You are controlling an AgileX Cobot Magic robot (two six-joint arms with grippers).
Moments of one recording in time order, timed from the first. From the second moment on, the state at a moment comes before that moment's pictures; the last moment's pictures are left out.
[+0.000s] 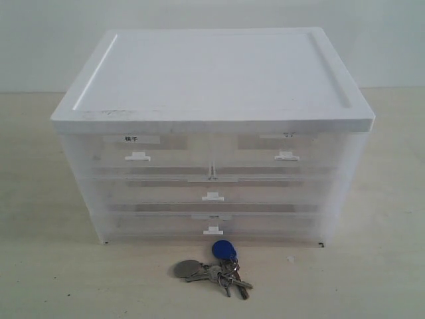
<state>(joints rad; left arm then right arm) -0.02 0.00 0.00 0.01 0.31 0.06 0.35 0.01 -0.23 0.02 0.13 -0.08</state>
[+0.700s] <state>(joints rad) -0.02 0.00 0.00 0.01 0.31 0.06 -0.02 0.01 0.00 0.02 0.33 0.00</state>
